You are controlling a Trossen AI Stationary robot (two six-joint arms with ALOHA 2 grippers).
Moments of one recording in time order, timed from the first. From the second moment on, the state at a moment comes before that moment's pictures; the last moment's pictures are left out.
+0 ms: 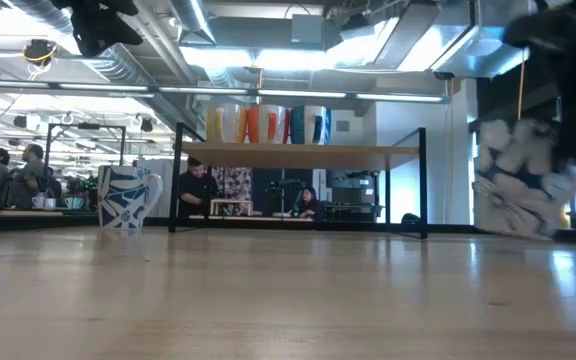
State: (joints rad) left arm -0.12 0.69 0.82 -0.66 -0.15 -0.51; right arm 0.68 1.49 0.98 -1.08 0.43 2.11
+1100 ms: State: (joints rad) left arm -0.12 0.69 0.82 -0.66 -0.20 -0.57; right arm 0.31 1.90 1.46 -0.87 0.29 1.31
